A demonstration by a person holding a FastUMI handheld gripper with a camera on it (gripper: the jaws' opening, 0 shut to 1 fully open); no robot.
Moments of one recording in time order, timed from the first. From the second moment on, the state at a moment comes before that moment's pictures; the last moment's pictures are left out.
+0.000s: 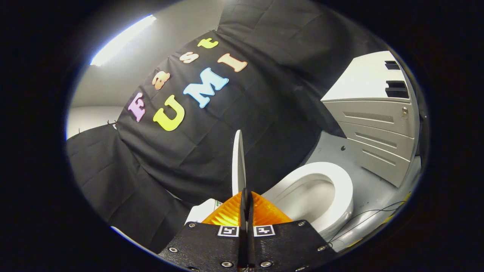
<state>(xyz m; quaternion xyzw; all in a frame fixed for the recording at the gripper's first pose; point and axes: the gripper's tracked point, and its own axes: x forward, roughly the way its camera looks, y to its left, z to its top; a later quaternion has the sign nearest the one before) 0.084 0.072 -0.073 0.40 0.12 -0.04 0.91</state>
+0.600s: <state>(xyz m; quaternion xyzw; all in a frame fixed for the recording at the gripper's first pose) 0.094 0.130 -0.025 0.35 0.10 0.01 0.93</state>
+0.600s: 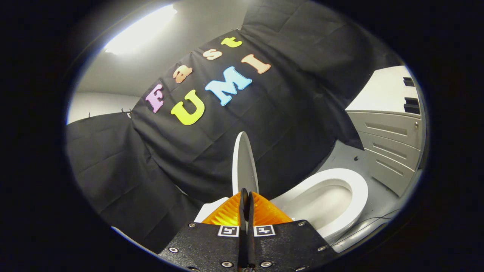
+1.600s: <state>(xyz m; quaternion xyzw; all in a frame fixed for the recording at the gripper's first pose) 0.106 0.257 0.024 0.30 0.08 0.08 0.95</state>
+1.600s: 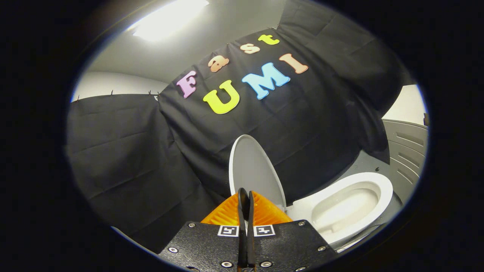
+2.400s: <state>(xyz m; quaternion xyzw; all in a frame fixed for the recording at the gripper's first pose) 0.115 0.370 0.025 0.26 0.08 0.15 0.95</state>
